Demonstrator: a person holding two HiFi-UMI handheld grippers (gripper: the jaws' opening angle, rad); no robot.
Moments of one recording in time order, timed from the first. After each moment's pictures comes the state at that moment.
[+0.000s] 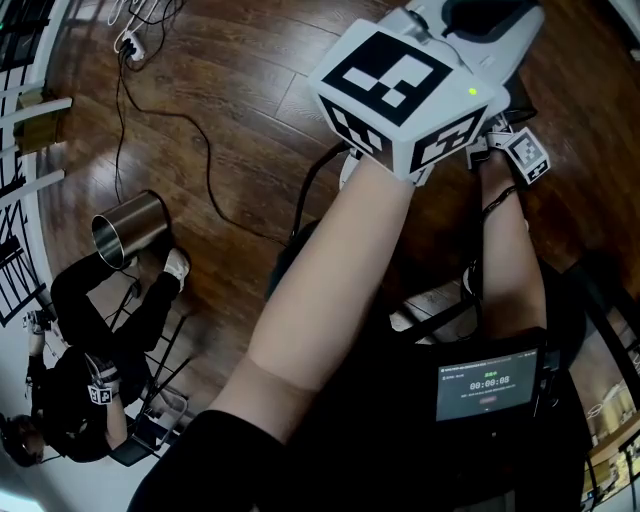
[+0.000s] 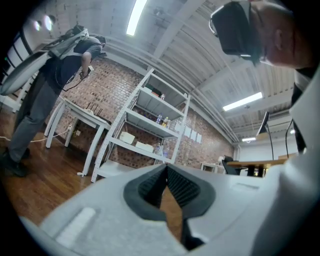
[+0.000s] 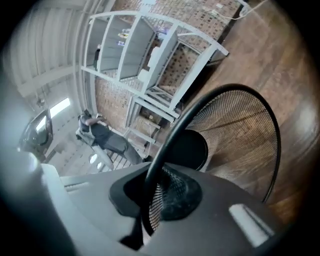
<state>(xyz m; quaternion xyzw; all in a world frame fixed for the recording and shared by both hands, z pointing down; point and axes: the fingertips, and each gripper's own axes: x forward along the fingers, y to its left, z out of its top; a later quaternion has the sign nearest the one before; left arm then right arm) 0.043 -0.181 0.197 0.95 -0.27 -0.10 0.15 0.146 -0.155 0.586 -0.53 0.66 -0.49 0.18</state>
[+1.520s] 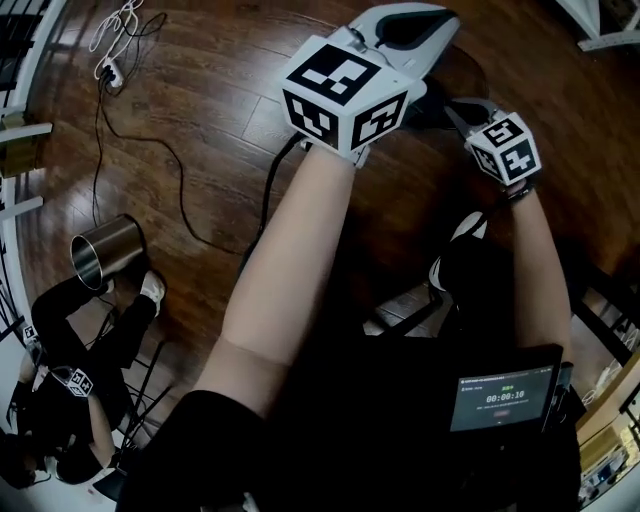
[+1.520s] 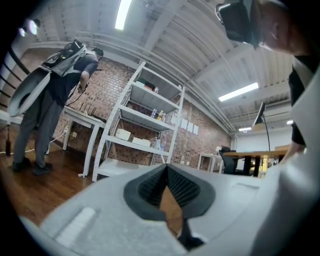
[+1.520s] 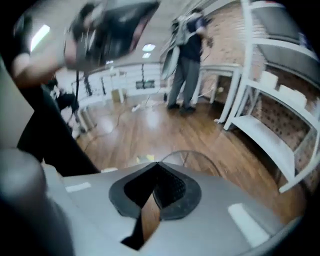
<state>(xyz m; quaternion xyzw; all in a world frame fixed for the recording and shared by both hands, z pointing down) 0.045 -0.169 0.217 0.96 -0.26 -0.05 0.12 0.104 -0.110 0.472 -0.31 0.85 -0.16 -0.39</state>
